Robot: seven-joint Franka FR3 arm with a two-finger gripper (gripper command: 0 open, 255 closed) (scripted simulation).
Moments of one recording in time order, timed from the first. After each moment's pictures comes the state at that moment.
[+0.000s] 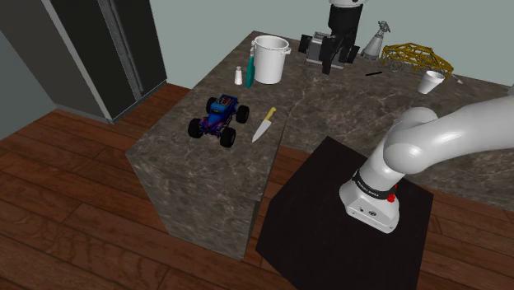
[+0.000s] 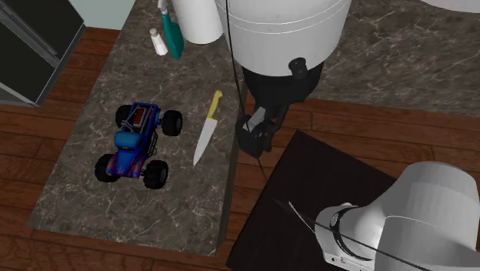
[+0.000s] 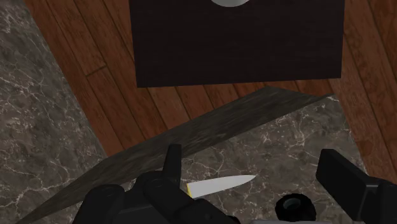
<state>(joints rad) 0.00 -0.74 0.02 -2.32 -0.08 1.44 0.11</state>
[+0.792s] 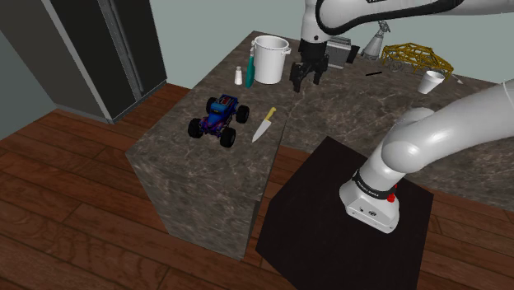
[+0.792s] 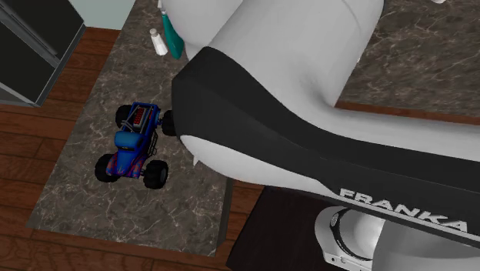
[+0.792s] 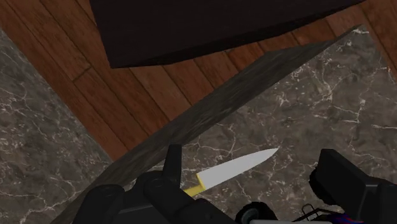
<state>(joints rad) -0.05 -0.55 0.02 -2.48 -0.06 1.82 0.27</state>
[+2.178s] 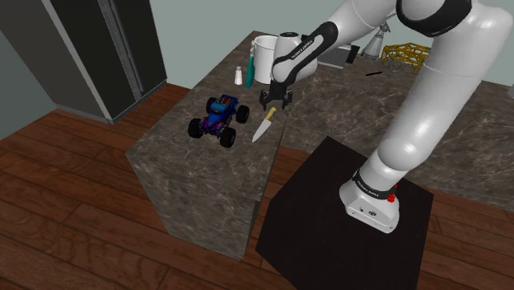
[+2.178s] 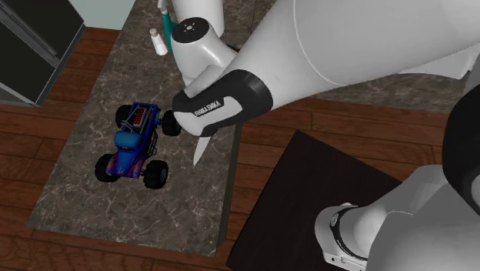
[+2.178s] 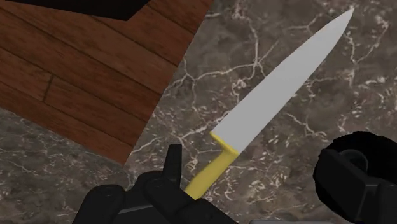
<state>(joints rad) -0.15 0.17 -0.03 -2.36 -0.04 2.55 0.53</state>
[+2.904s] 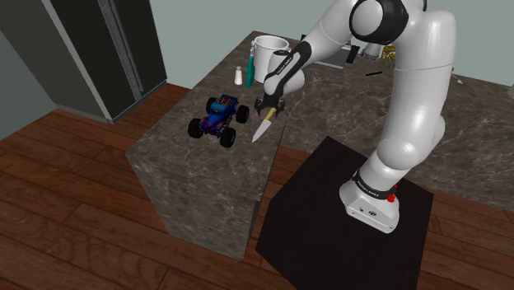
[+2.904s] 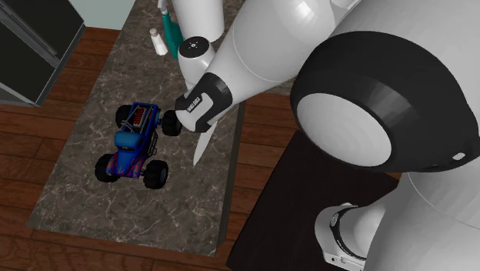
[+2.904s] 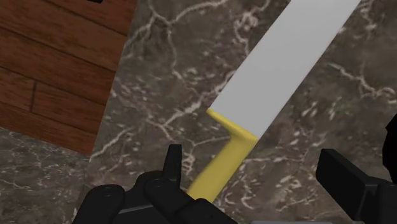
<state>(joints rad) -0.18 0.47 -0.05 -2.19 0.01 2.72 0.58</state>
